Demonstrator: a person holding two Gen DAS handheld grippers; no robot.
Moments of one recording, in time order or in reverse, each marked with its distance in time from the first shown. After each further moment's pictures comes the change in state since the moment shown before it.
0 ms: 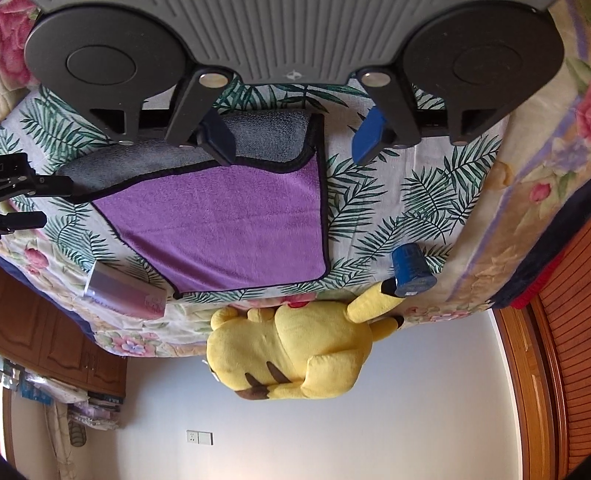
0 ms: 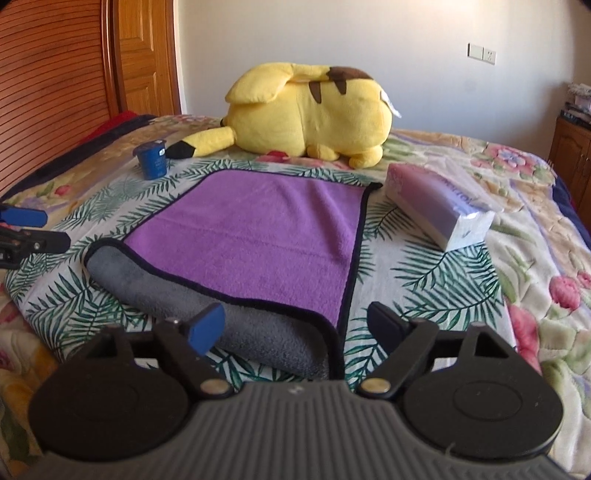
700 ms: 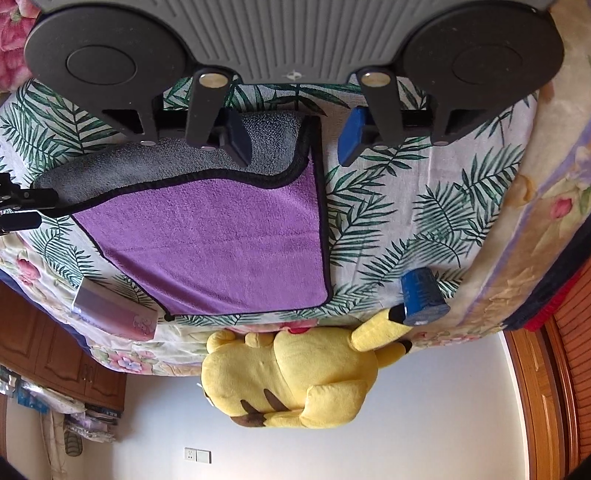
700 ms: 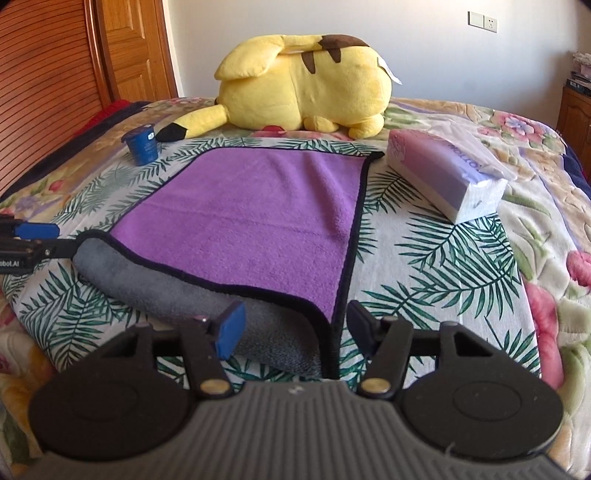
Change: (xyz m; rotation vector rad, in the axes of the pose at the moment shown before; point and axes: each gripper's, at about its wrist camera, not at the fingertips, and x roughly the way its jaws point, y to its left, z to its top) left arm 0.043 0.015 -0.006 -0.013 0.063 -0.036; right arm 0.023 -0.018 -0.001 0.047 0.075 0.026
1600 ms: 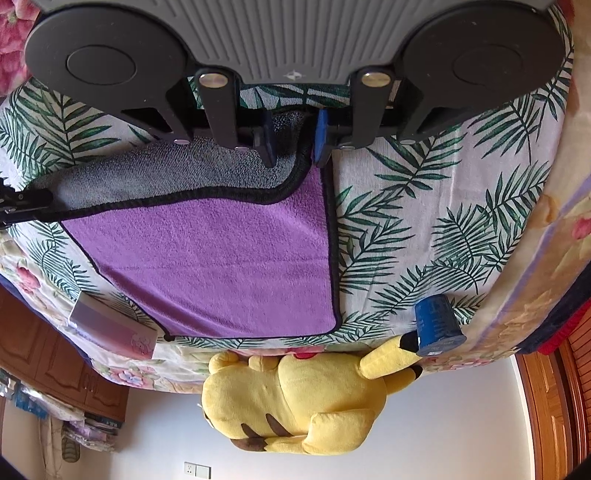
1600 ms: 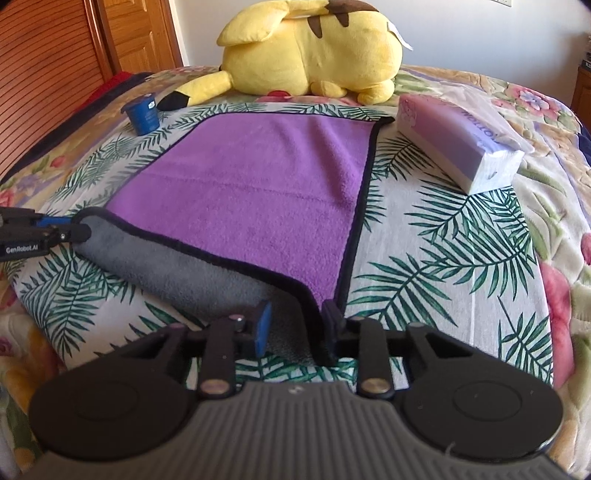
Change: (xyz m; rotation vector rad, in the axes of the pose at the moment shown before) left arm 0.024 0.003 -0.008 -0.016 0.056 -0.036; right arm 0.012 -0.004 0.000 -0.015 0.114 0.036
